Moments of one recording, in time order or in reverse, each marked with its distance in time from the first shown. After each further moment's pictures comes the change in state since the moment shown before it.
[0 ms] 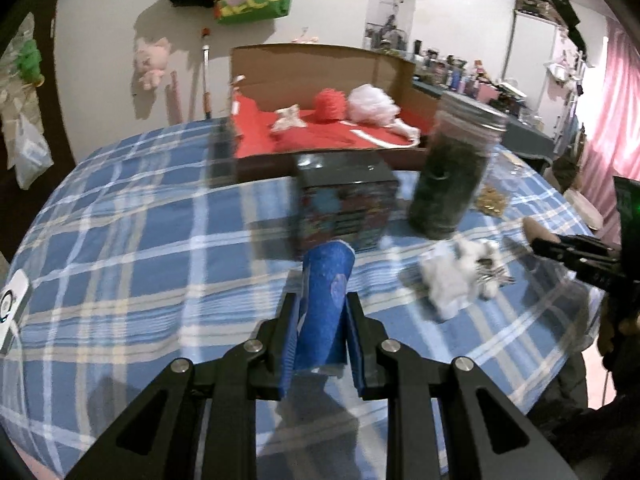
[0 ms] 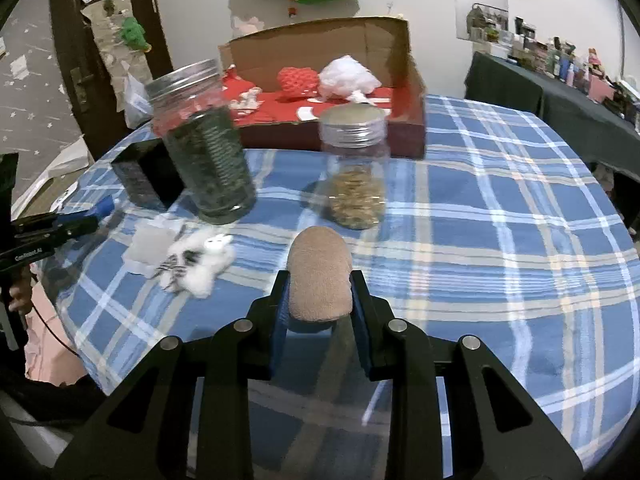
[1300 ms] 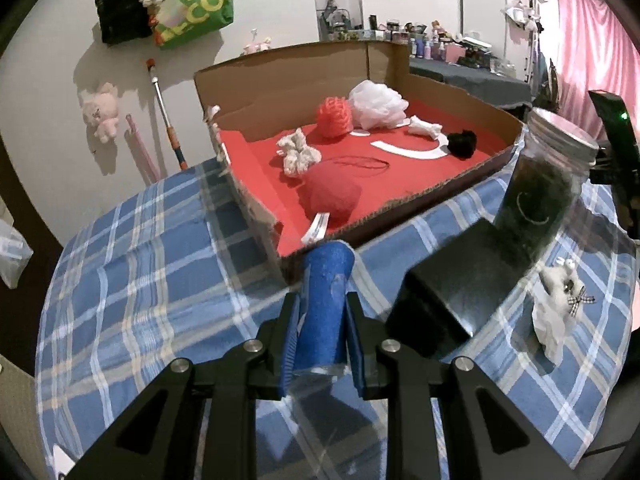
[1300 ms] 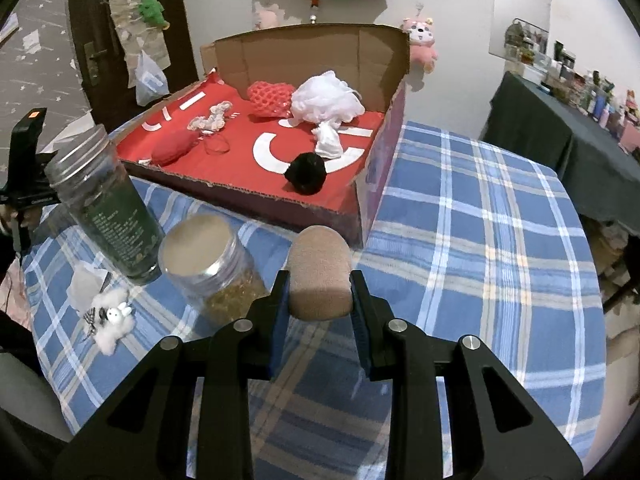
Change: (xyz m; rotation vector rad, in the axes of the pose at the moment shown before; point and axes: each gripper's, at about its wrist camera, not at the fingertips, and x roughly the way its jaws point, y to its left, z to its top) left arm 0.064 0.051 0.087 0.282 0.026 -0.044; right arm 0.041 -0.075 0.088 -0.164 0.048 0.064
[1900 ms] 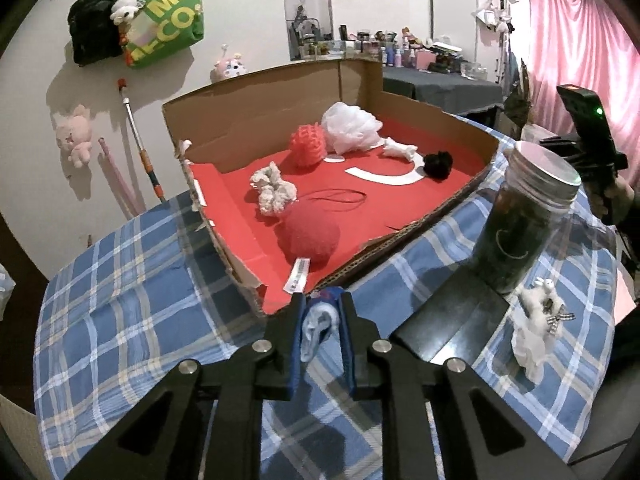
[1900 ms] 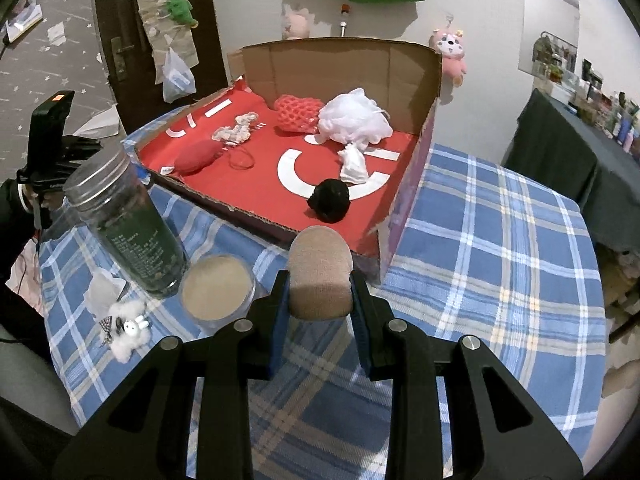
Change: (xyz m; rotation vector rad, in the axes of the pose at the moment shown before) left arm -0.001 -0.002 0.029 0.067 -0.033 -0.092; right arm 0.000 0.003 0.021 -0.069 -0.014 0.080
